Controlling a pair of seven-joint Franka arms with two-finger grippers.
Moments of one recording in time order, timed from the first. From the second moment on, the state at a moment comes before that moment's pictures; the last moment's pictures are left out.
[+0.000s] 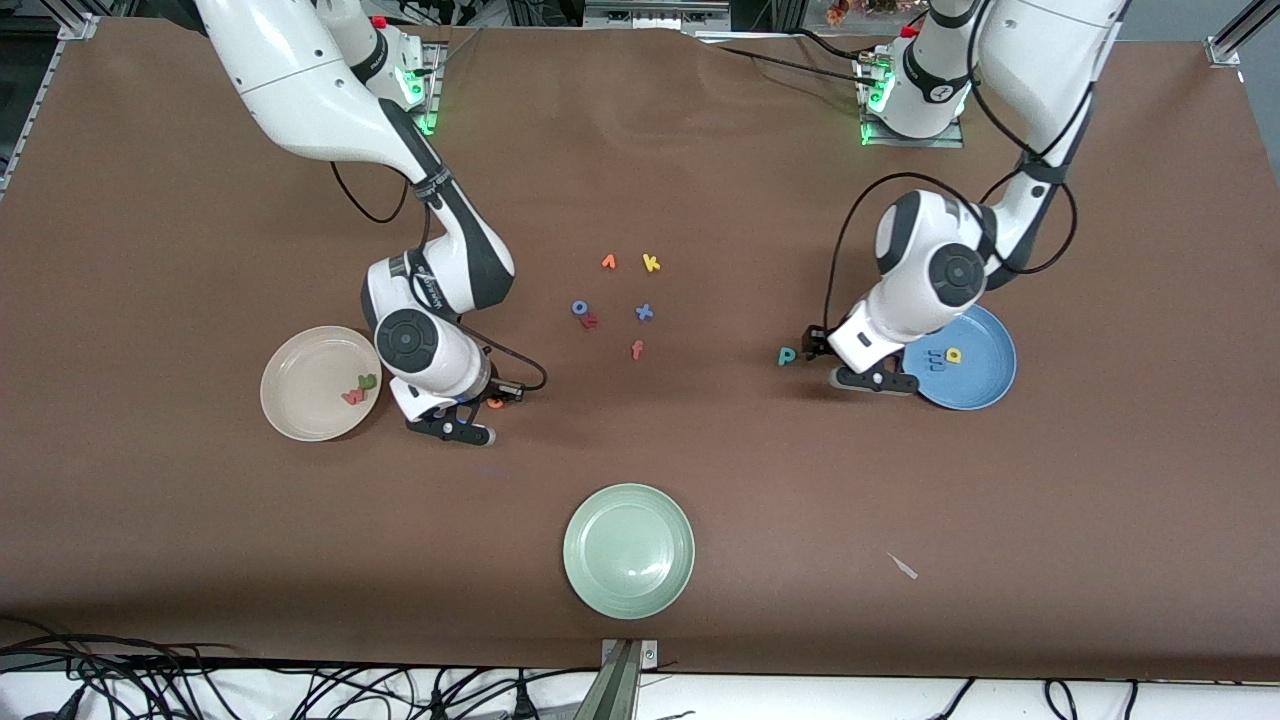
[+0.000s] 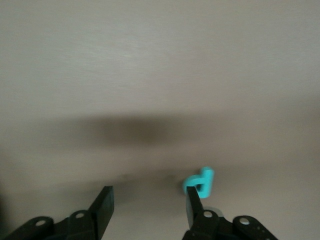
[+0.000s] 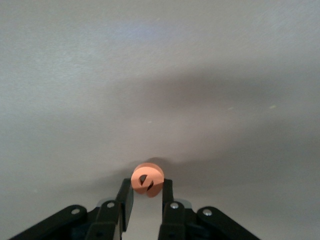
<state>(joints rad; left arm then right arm) -0.22 0.44 -0.14 -2.11 -0.20 2.54 -0.15 0.38 0.71 0.04 -1.63 0.05 2.25 0.54</state>
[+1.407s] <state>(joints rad) -0.31 0.51 -0.14 -2.09 -0.20 2.59 -0.23 0.31 0.55 -0.25 -1.79 0.05 2.04 -0.04</state>
